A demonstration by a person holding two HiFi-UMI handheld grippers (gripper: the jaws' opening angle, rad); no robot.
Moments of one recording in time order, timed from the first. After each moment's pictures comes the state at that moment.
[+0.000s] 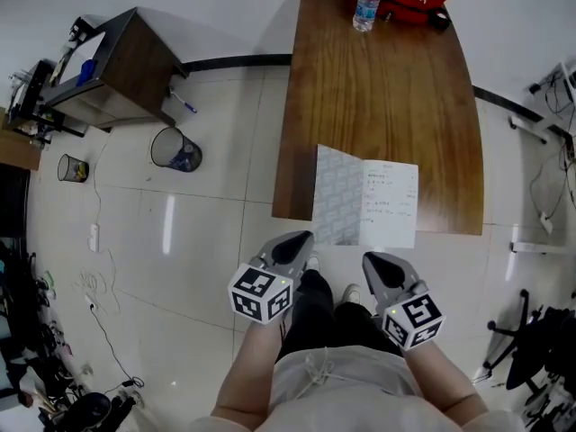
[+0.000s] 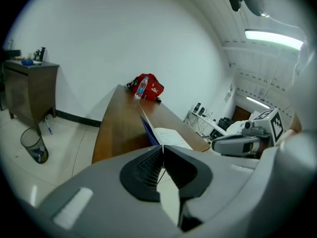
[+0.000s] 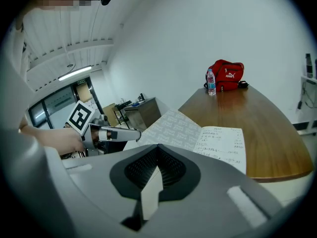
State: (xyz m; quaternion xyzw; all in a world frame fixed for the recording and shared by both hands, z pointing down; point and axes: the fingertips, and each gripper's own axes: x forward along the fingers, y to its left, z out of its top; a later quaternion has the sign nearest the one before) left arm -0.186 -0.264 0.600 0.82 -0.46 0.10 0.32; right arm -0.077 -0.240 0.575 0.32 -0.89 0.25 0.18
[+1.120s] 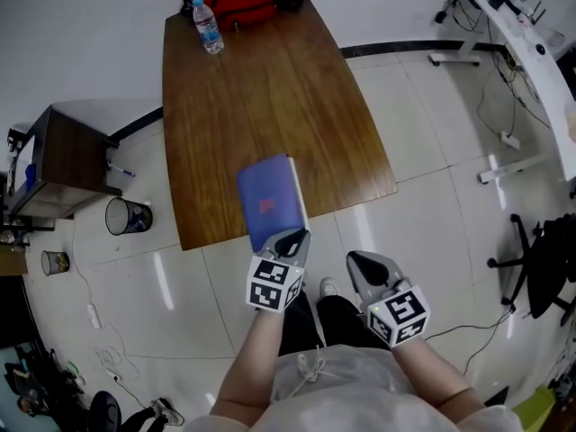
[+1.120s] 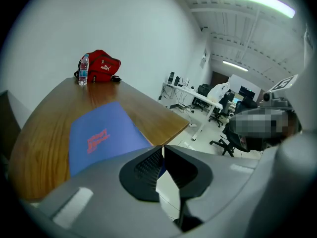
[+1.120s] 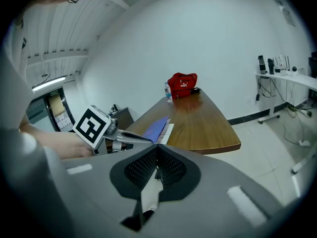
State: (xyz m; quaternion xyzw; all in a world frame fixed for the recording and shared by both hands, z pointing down) left arm 0.057 -0.274 0.642 0.87 -0.32 0.26 0.25; right arm 0.129 -0.212 0.574 0.47 -0.83 0.28 0.13
